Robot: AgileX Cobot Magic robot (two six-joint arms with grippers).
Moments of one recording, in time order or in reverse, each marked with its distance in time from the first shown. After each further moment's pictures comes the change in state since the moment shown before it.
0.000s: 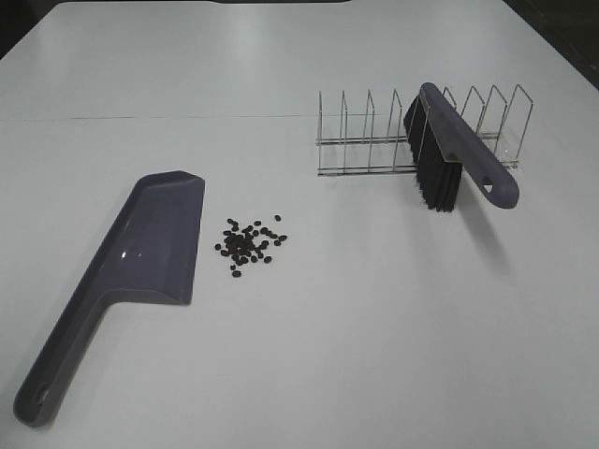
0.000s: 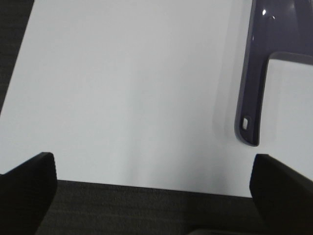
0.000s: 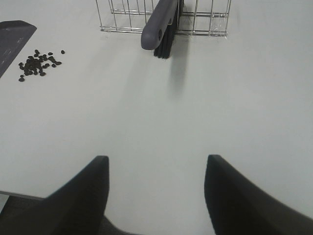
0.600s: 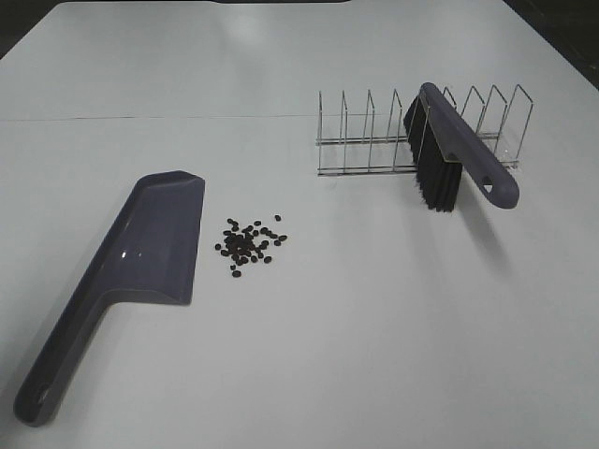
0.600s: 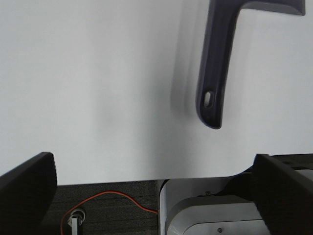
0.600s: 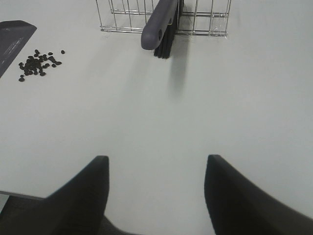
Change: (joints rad) left arm -0.196 0.522 -0.102 -0.056 -0.103 -0.074; right arm 0.000 0.000 0.000 0.000 0.000 0.000
